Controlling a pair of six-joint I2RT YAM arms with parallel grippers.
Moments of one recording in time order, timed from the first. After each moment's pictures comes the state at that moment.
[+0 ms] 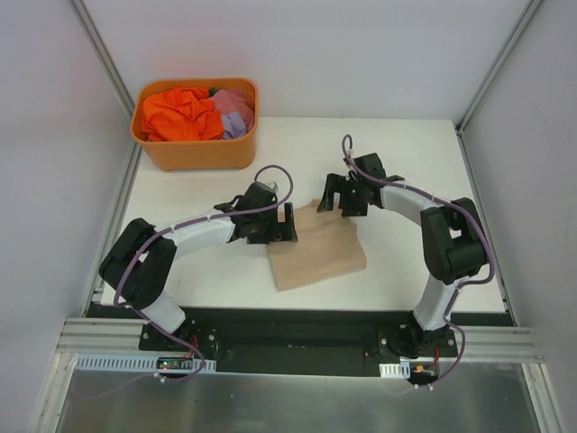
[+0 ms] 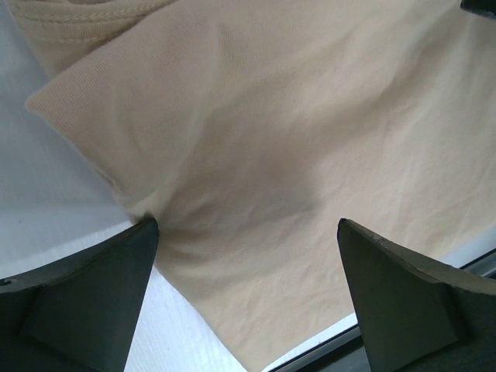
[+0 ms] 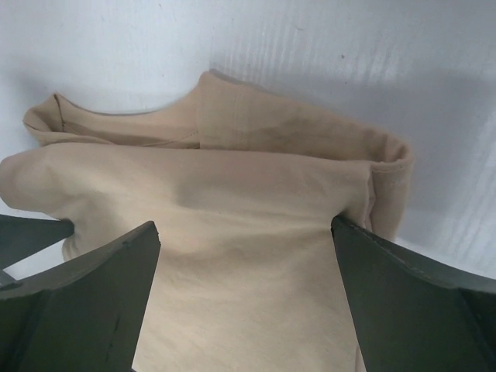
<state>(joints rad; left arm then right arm) -0.65 1.60 0.90 -0.24 0.13 -0.68 0.37 1.82 1.15 -0.29 -0.34 0.42</state>
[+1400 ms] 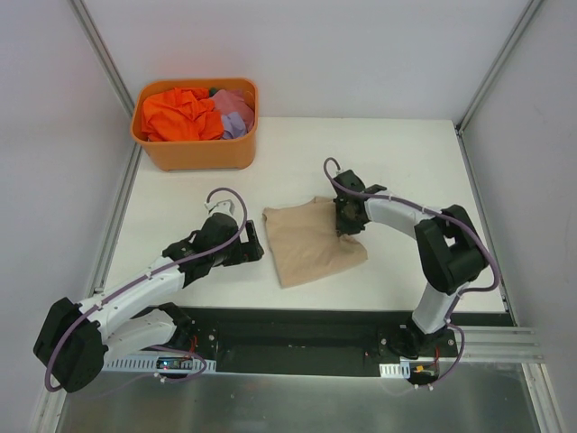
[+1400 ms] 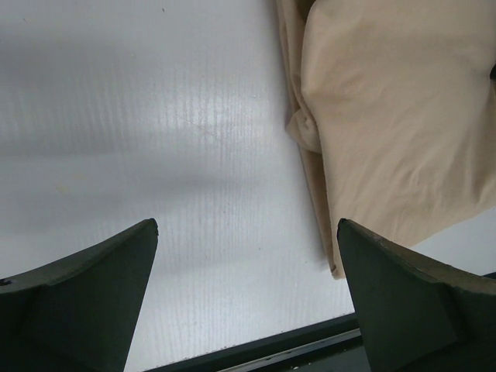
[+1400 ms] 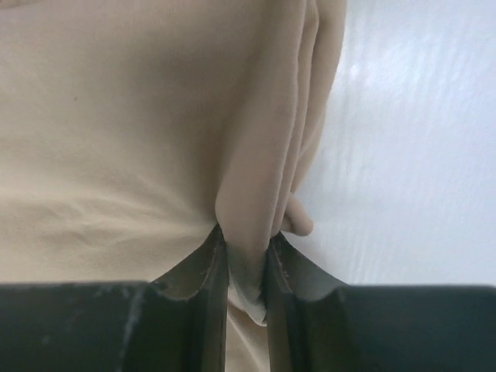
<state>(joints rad) -0.65 0.99 0.54 -0.38 -0.10 -0.74 0.55 1.76 1.09 -0.54 0.12 0.47</state>
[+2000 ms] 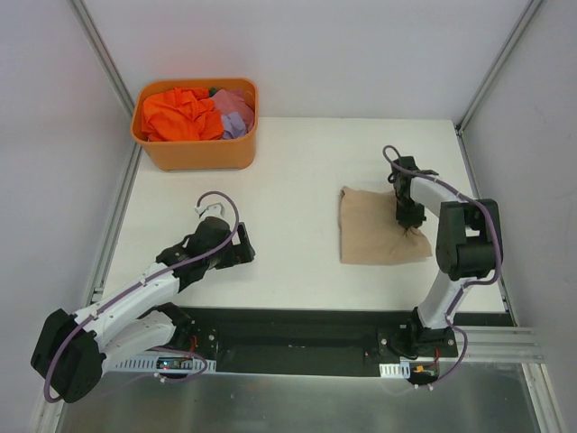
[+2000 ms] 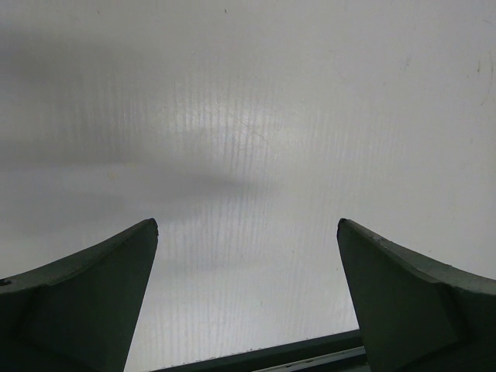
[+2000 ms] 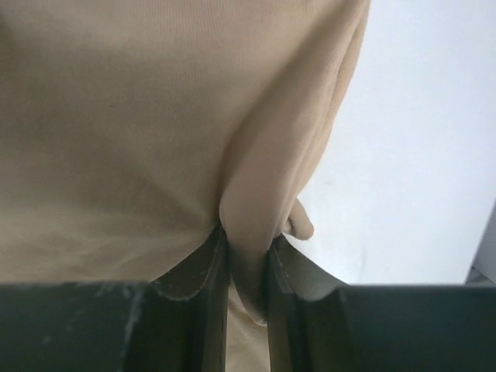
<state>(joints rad) -0.60 0.93 0.49 -0.41 -0.15 -0.74 0.14 1.81 1.17 -0.72 0.41 0.22</state>
